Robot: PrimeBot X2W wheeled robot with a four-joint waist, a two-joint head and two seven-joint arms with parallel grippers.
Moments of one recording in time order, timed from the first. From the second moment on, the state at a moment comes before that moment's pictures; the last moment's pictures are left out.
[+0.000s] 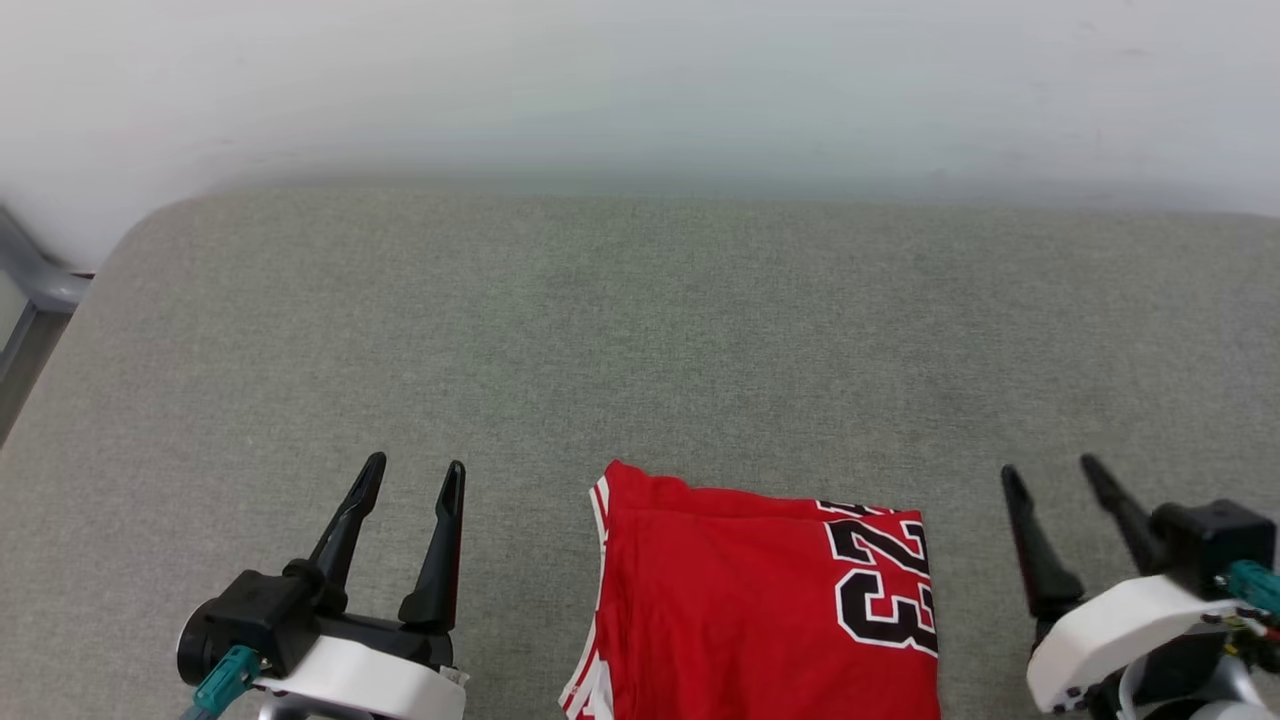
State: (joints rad) left arm 0.01 0.18 -0.14 -0.01 -0.32 -0.11 -0.26; right arm 0.00 -0.09 -0.07 -0.07 0.13 0.13 0.06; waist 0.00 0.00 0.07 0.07
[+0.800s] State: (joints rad) left arm -0.06 0.15 -0.16 0.01 -0.30 -0.13 -0.26; right arm 0.04 -0.09 0.01 -0.07 0.23 0.13 0.81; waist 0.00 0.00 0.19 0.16
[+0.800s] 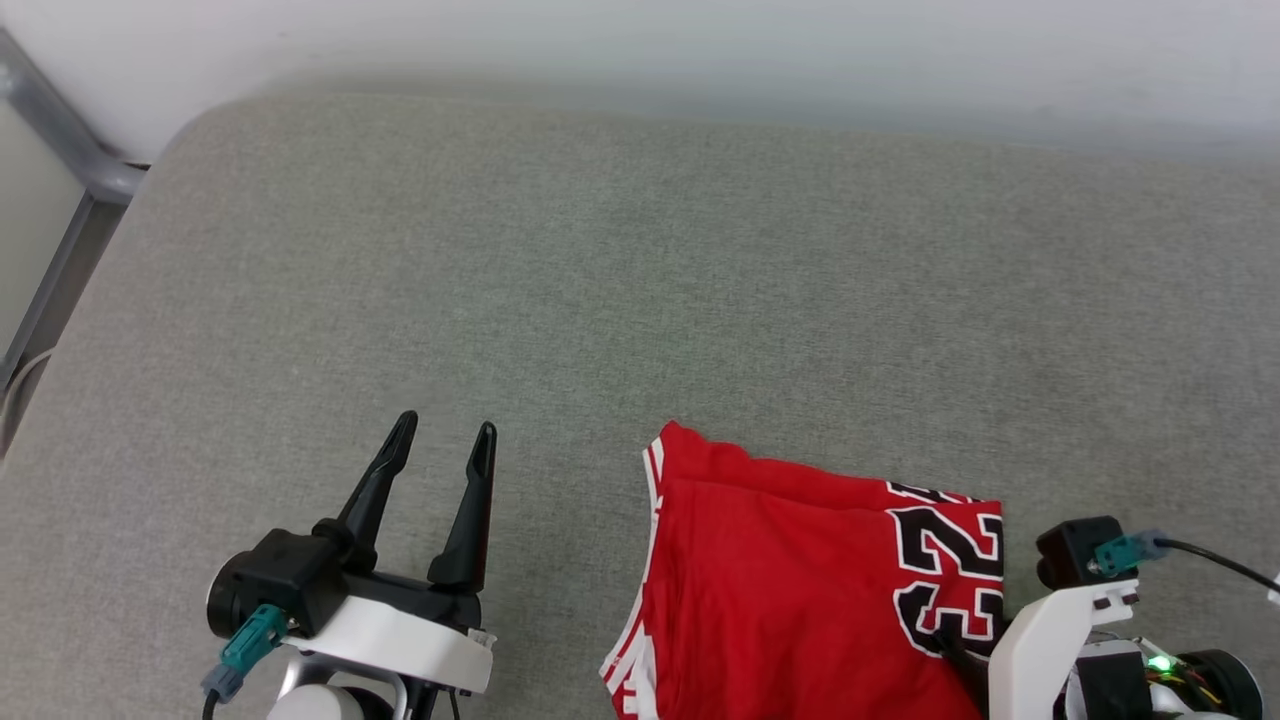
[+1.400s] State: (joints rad) left arm -0.08 0.17 -0.19 0.06 -0.32 -0.13 -0.26; right arm -0.07 -0.19 0.14 0.00 0.17 0.13 0.71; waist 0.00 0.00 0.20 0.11
